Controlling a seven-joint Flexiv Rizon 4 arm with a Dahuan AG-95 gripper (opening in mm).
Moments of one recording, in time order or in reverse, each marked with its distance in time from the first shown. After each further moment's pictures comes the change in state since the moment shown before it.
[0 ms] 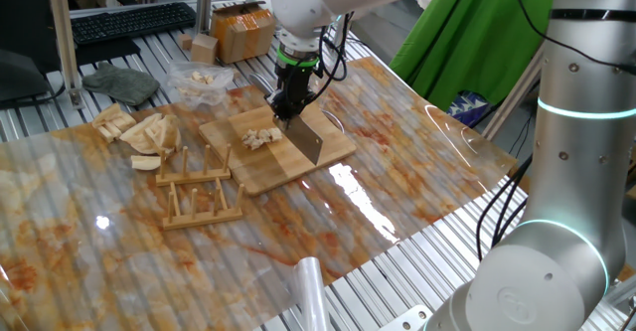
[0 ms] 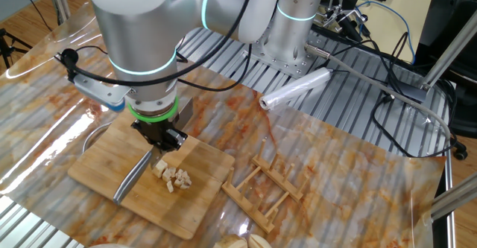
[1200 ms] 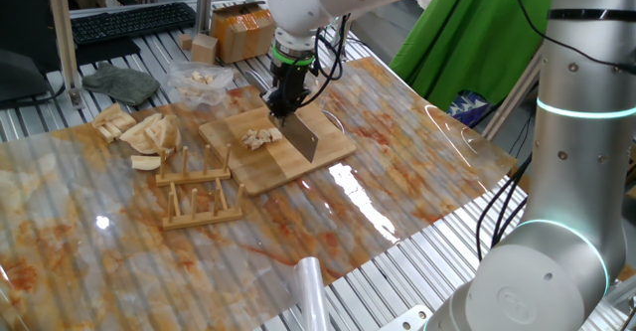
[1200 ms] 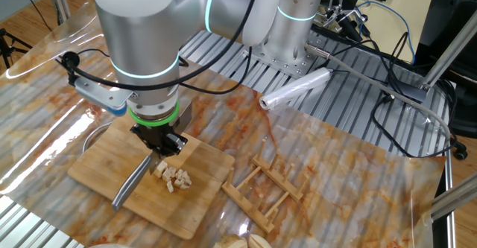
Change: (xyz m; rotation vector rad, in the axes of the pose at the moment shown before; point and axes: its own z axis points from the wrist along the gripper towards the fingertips) arm -0.012 0.004 -0.002 0.008 -0.018 -0.008
